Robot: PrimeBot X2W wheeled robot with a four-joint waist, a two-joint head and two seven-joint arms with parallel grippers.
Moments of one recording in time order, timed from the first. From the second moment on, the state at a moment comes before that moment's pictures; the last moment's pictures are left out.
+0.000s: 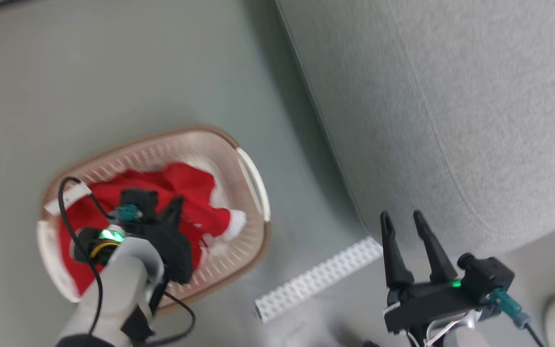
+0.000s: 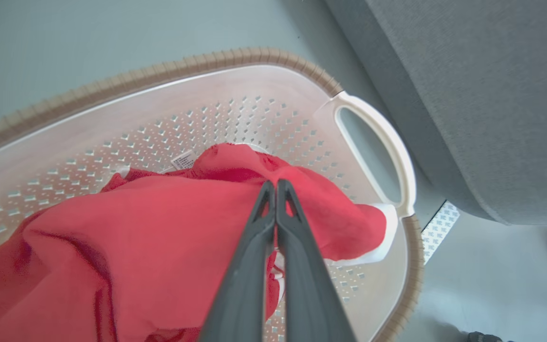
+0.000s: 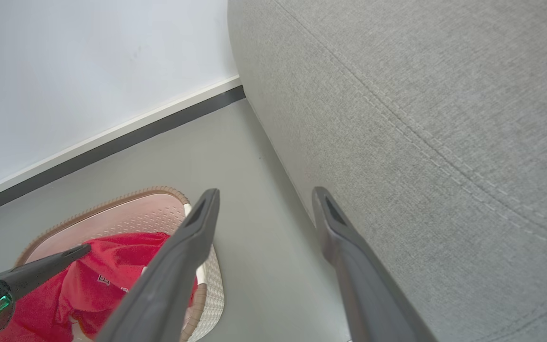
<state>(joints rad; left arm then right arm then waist) -0.92 0.05 -0.48 1.16 -0.35 -0.07 -0.21 -0.19 -0.05 0.27 0.15 0.32 0.13 -0.26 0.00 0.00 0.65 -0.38</state>
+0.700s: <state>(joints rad) -0.73 0.05 -0.81 0.68 -0.71 0.05 -0.11 -0.01 -0.05 0.30 0.21 0.26 0.13 -0.11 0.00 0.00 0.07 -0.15</state>
